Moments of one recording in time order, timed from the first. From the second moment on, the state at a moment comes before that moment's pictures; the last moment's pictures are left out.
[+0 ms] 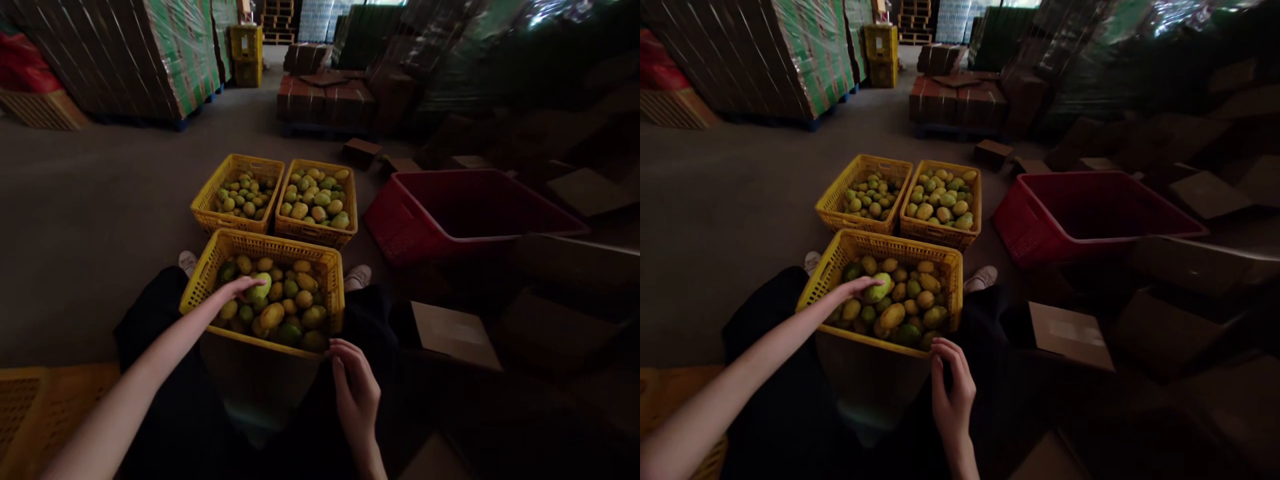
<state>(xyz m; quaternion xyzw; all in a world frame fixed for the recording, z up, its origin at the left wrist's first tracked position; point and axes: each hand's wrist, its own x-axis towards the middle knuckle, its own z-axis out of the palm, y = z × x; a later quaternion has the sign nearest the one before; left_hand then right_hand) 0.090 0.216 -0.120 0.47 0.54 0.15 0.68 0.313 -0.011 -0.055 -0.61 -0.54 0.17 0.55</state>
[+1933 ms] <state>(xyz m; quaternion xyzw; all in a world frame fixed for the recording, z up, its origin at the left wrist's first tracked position) 0.100 0.213 0.003 0.01 0.30 0.52 0.80 0.275 0.213 0.003 -0.41 -0.31 0.62 0.60</state>
